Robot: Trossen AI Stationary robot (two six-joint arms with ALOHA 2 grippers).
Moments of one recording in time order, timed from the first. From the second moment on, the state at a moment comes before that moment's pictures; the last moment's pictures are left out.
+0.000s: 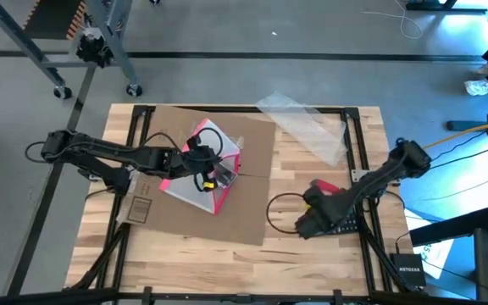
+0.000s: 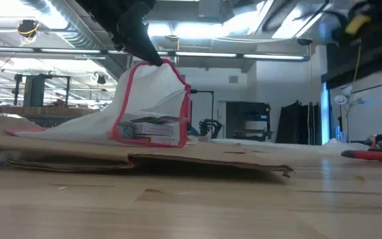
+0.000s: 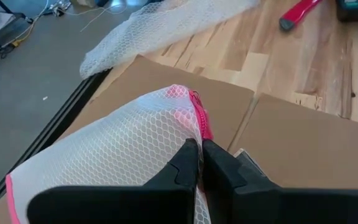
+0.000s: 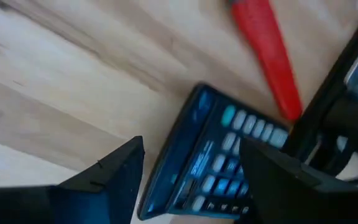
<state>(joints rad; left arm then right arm) -0.08 1.30 0.90 -0.28 -0.54 -0.13 0.55 1.61 1.12 -1.34 0.07 1.57</state>
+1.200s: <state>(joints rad) -0.08 1.30 0.90 -0.28 -0.54 -0.12 0.60 1.84 1.17 -1.34 0.23 1.61</state>
